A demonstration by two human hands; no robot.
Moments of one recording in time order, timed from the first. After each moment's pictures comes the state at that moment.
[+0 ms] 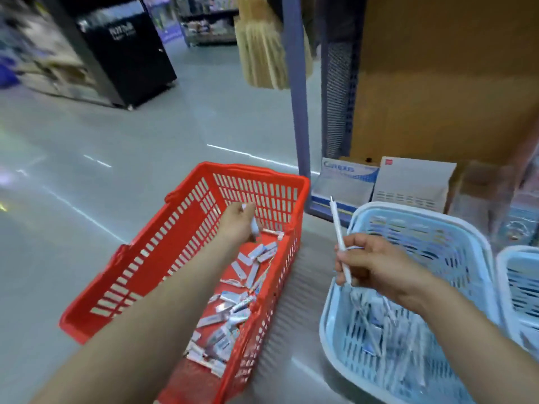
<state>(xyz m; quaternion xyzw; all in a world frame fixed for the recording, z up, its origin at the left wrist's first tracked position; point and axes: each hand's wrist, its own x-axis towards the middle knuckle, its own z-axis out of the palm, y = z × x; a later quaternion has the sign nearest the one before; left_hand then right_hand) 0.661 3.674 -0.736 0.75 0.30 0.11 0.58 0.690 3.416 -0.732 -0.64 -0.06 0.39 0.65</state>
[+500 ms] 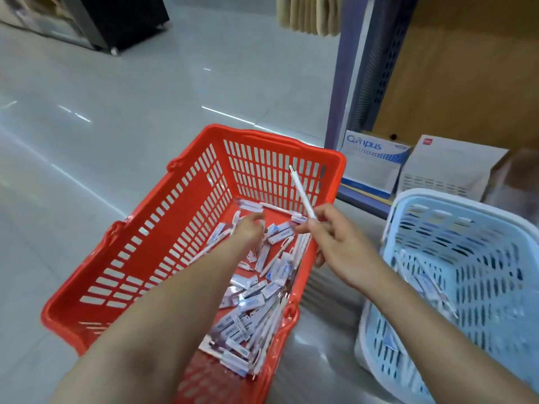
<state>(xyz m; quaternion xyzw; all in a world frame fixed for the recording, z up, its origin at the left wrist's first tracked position) 0.673 3.741 -0.860 0.77 0.39 -0.07 0.50 0.670 3.534 -0.740 -0.81 -0.20 0.23 0.51</state>
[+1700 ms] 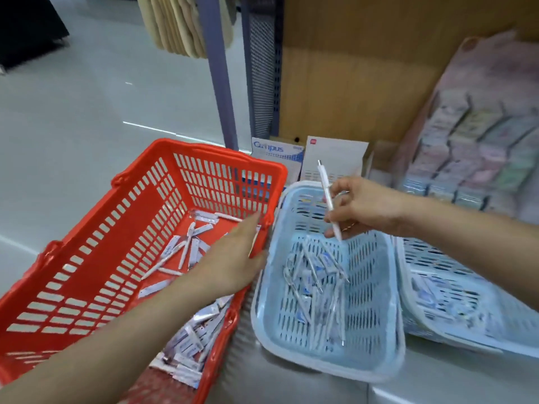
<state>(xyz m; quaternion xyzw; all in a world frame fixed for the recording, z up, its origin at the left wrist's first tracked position) 0.631 3.582 -0.743 0.94 -0.02 -0.10 0.33 0.745 3.357 -0.680 -0.81 -0.04 0.35 0.47</state>
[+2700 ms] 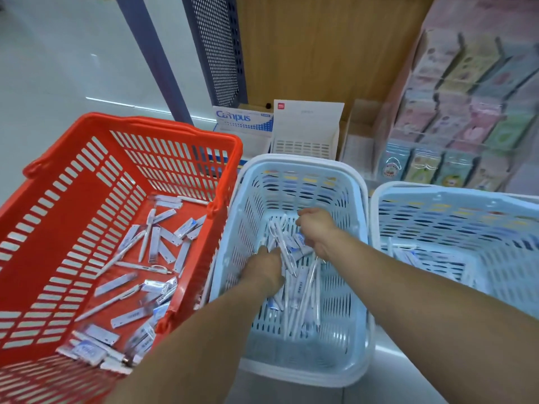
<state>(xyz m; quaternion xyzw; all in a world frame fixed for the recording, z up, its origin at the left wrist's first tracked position) 0.686 3.459 -0.893 0.94 0.06 -0.29 0.14 0.760 3.352 -0.843 -0.75 0.22 0.27 0.55</state>
